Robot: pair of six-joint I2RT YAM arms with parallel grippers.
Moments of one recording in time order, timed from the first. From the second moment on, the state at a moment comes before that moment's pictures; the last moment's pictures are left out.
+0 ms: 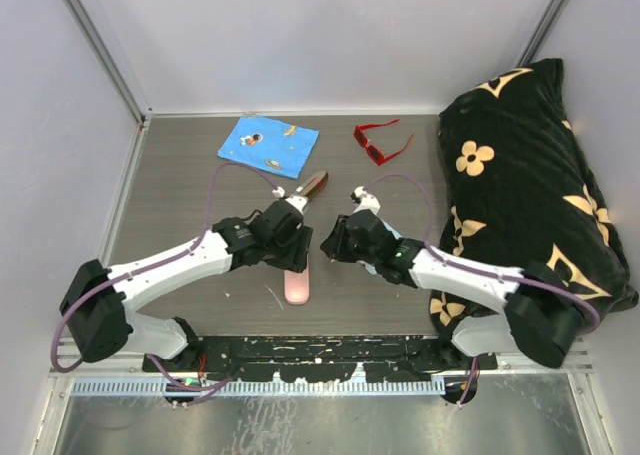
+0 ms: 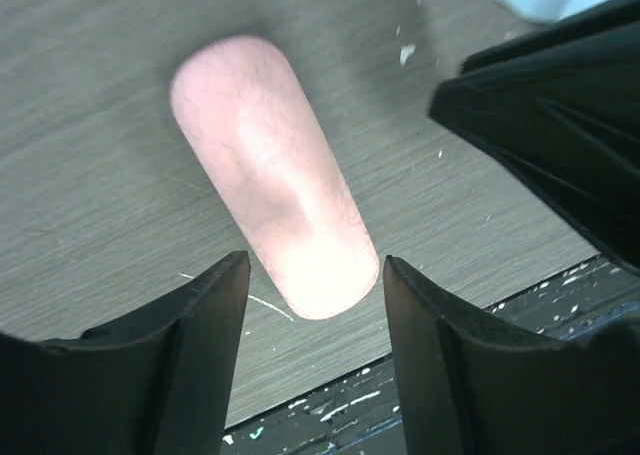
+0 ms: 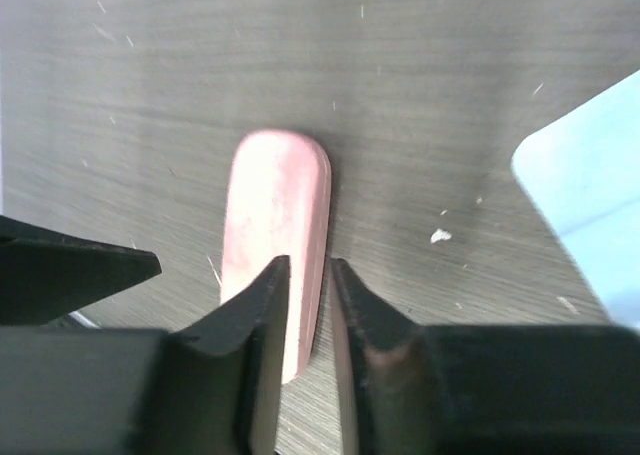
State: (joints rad) left arm -0.90 1.37 0.97 -0.61 -0.08 -0.54; right arm 0.85 1.35 0.68 0.02 0.09 0.86
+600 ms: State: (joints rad) left arm -0.92 1.56 0.99 -0.61 -0.27 -0.77; right arm 0.85 0.77 0.67 -0.29 0.53 0.80
